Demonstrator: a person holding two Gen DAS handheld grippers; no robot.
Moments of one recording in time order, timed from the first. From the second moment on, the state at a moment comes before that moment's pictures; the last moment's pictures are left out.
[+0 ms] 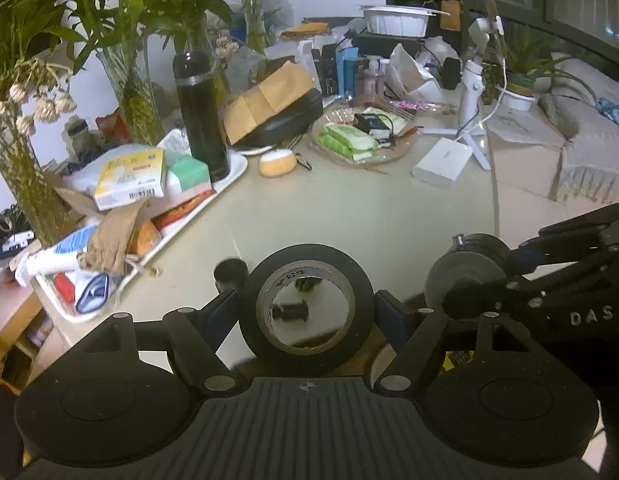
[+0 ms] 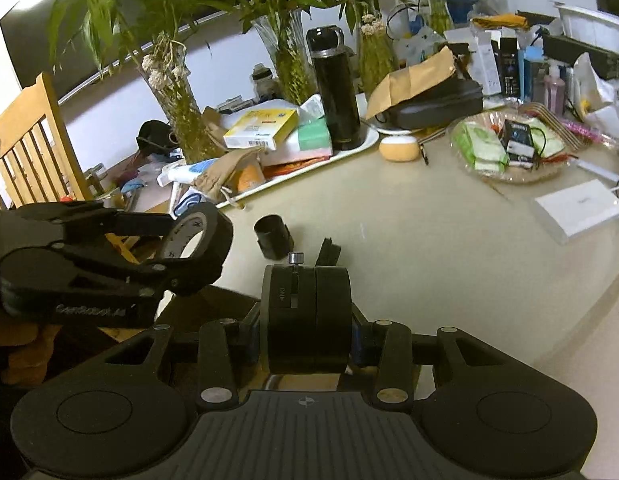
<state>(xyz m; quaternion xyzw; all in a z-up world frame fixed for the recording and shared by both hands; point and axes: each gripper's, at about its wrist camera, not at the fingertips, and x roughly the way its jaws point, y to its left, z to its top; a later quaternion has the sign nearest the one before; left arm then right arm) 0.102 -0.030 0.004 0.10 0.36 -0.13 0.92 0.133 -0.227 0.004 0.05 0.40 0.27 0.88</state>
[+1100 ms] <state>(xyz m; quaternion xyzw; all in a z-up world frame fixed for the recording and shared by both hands) 0.059 0.026 -0.001 0.03 0.33 -0.12 0.94 0.102 -0.223 0.009 0.05 0.37 0.28 0.88</state>
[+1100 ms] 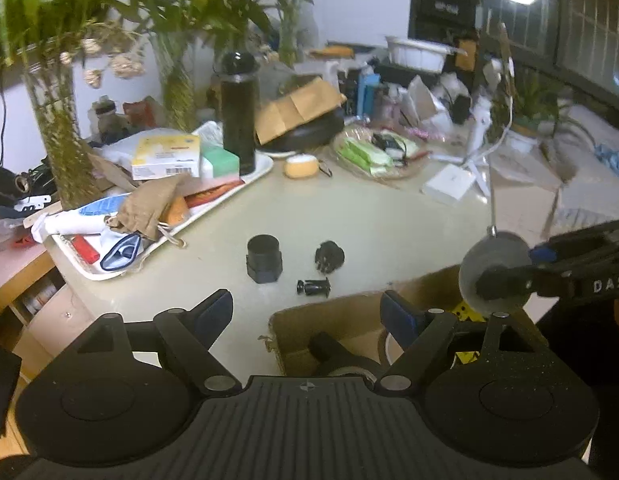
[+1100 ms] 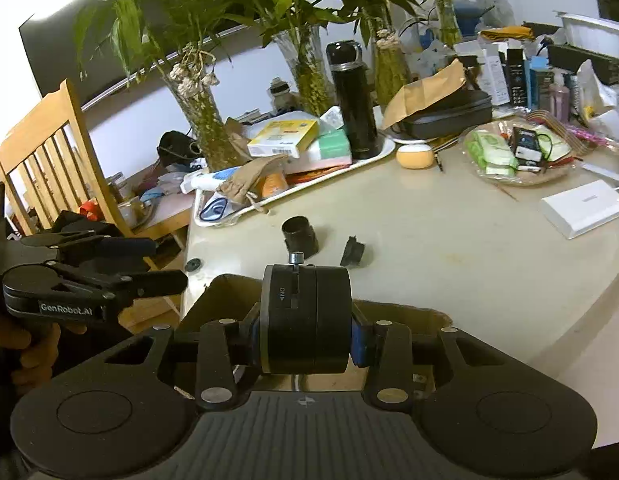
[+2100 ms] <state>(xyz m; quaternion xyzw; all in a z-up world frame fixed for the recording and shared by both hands) 0.061 0.029 -0.011 0.04 0.32 -0.08 0.94 0.105 -0.208 -0.012 0.01 0.37 0.28 0.88</state>
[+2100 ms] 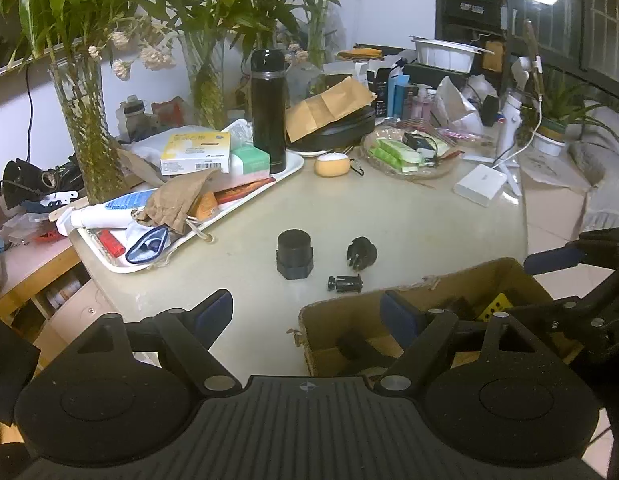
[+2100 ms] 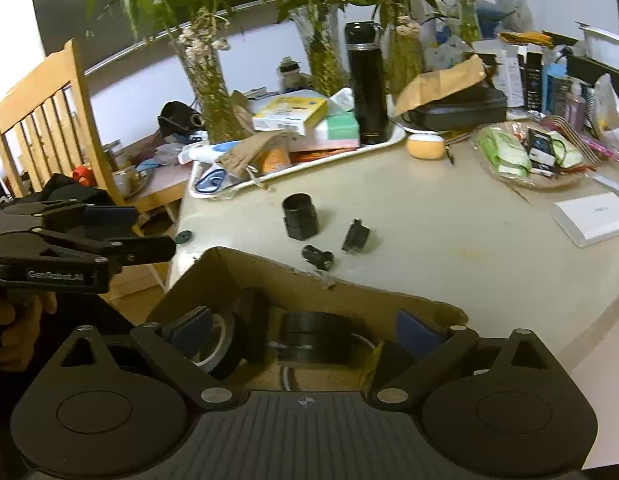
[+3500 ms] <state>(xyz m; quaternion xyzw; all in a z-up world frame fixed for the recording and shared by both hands) 0.082 0.042 -0.015 0.02 0.34 -0.09 0.94 0.126 -0.211 -0.007 -0.02 0.33 0.26 0.91</state>
